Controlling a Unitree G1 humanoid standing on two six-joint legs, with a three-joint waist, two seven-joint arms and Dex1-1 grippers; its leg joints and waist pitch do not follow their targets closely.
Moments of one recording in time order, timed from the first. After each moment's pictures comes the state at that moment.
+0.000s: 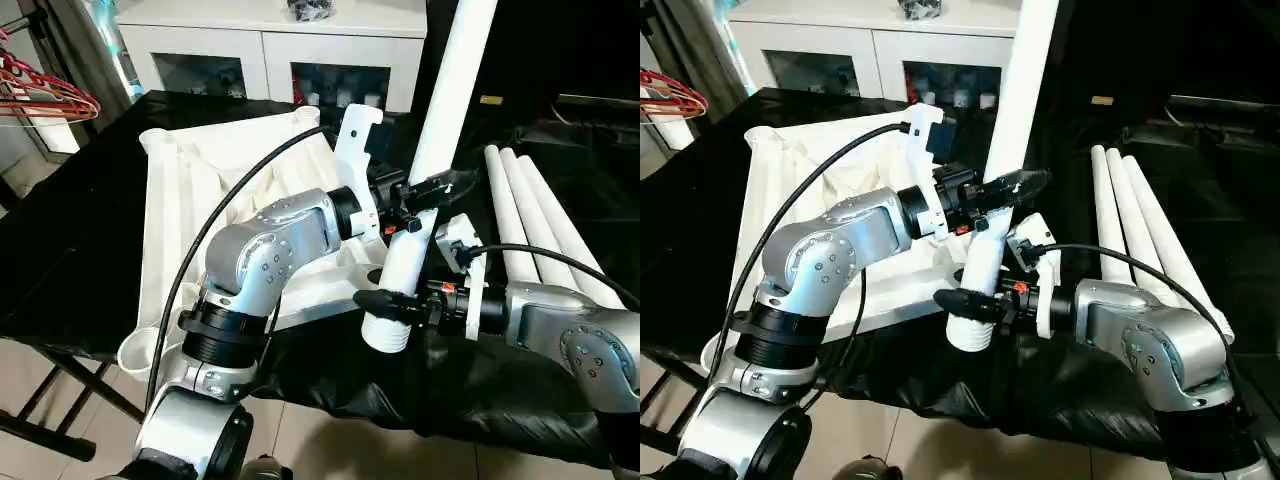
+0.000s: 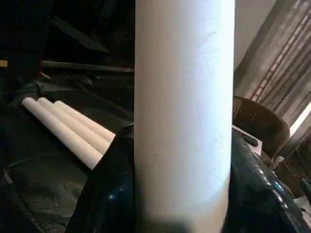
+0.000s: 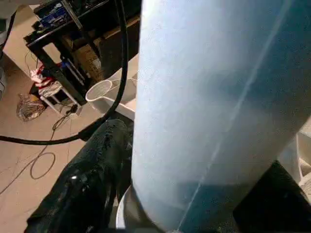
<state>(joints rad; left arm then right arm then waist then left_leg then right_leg) -0.76 -0.05 -0.09 0.08 -0.60 0.78 -0.53 -0.32 -0.51 0.08 -0.23 0.70 0.93 0.76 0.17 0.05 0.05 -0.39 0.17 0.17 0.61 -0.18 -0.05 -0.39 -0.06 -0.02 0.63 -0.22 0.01</state>
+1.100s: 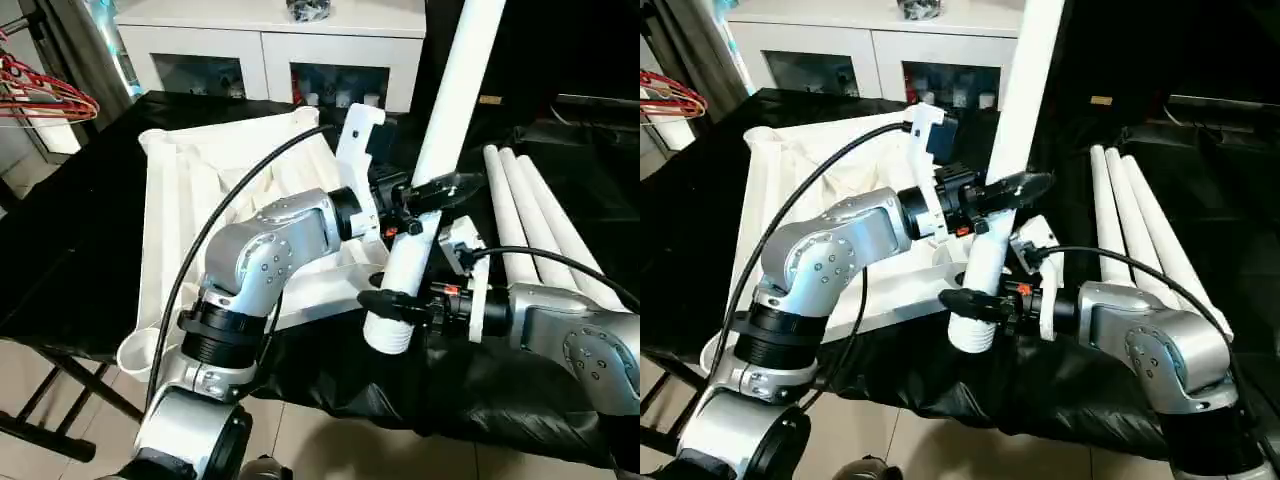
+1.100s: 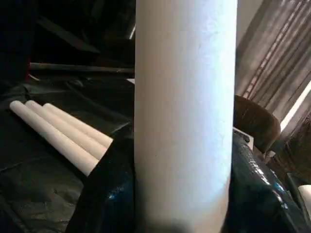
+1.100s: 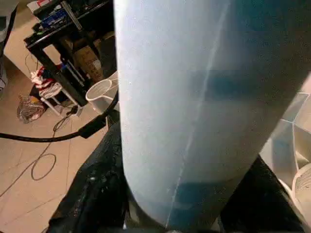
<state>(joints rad) -0.76 -0.04 -0.09 0.07 -0.60 0.78 -0.56 -0.30 -0.52 0.07 -0.23 0.70 0.93 0.77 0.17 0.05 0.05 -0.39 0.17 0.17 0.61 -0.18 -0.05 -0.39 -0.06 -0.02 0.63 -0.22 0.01</state>
